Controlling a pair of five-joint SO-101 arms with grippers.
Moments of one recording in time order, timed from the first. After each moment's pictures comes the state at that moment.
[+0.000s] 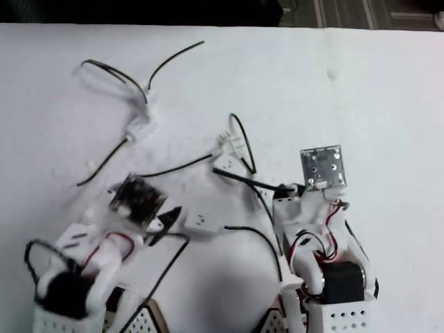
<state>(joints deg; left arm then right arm) 8.9 -87.9 65.5 70.9 -24.3 -8.1 -82.9 62.9 69.2 3.6</state>
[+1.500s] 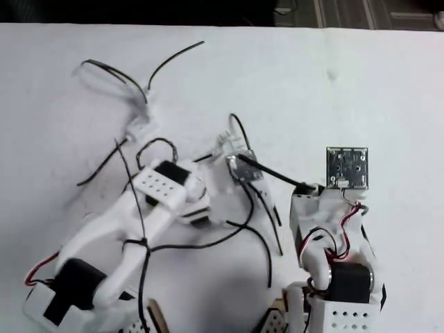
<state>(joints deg) 24.7 -10.1 42.3 52.9 -42.0 0.4 -82.9 62.9 69.1 3.6</state>
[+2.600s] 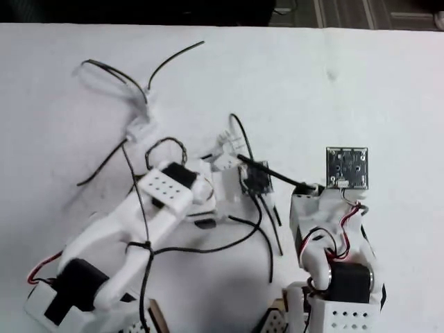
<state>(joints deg) 26.8 -9.9 42.5 49.5 -49.4 0.4 -82.9 62.9 69.1 3.6</state>
